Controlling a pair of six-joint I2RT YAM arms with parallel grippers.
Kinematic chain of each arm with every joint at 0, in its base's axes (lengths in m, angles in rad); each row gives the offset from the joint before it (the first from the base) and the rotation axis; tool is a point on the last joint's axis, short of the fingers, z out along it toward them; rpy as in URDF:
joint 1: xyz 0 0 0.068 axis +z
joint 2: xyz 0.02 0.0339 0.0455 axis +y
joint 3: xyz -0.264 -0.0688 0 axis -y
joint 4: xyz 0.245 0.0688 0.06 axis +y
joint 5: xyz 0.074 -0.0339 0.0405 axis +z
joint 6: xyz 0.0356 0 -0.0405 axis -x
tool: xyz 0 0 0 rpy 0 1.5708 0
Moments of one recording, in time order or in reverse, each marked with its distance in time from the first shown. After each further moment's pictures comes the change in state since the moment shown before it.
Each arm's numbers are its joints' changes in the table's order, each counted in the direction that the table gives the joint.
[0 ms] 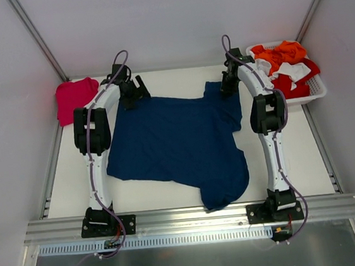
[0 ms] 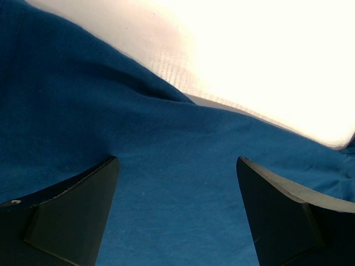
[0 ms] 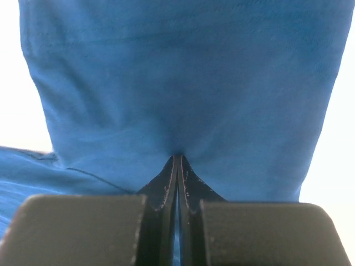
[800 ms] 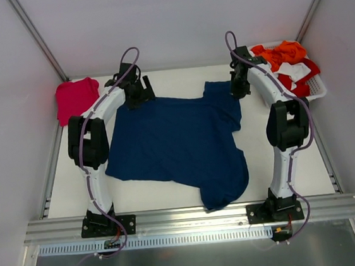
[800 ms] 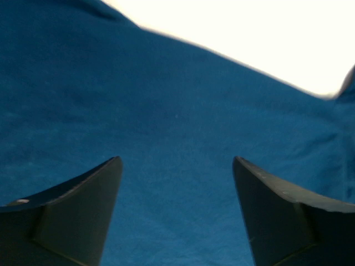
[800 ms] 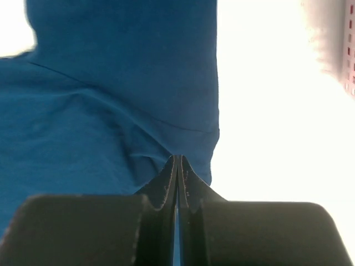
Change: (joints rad) left arm -0.108 -0.267 -0.187 0.022 0.151 -0.048; right arm 0.036 -0.519 -0.538 -0.092 -0.222 0.055
